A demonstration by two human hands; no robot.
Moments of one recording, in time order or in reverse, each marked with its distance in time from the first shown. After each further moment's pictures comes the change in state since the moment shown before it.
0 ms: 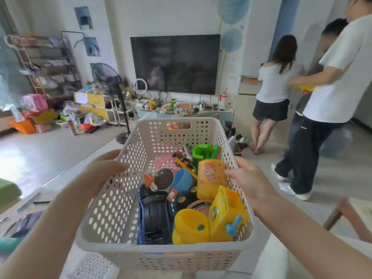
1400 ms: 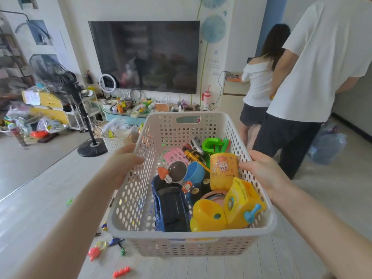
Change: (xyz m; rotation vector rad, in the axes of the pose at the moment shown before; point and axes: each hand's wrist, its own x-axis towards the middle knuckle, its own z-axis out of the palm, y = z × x) left_hand 0.391 0.125 0.244 -0.003 -0.138 0.012; right_hand 0.419 -0.069 -0.154 -0.204 0.172 -0.033
